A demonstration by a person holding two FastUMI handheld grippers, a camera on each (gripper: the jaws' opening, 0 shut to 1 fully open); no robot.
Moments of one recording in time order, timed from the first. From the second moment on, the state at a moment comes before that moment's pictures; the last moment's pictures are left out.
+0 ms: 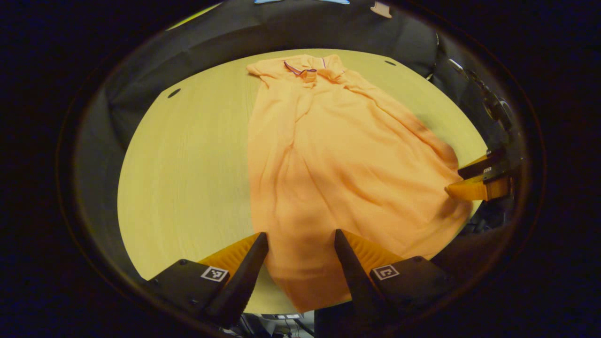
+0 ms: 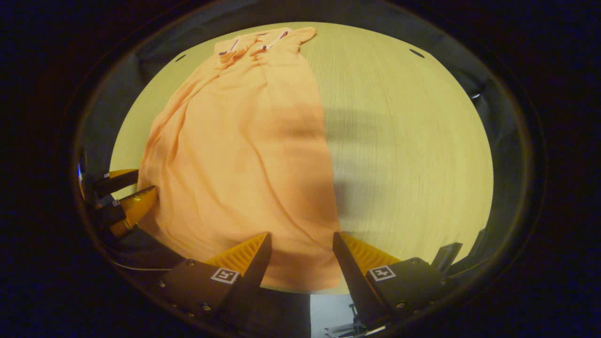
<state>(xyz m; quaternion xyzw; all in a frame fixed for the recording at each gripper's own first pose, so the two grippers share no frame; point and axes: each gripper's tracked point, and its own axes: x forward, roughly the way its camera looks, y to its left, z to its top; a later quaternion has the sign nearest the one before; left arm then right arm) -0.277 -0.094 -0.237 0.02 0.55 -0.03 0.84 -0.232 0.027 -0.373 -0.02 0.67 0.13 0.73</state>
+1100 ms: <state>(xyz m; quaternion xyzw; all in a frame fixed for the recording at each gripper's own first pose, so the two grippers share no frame) -0.243 -0.103 -0.233 -0.03 0.56 -0.05 0.83 -0.225 0.035 -0.373 -0.06 0.71 0.11 0.69</state>
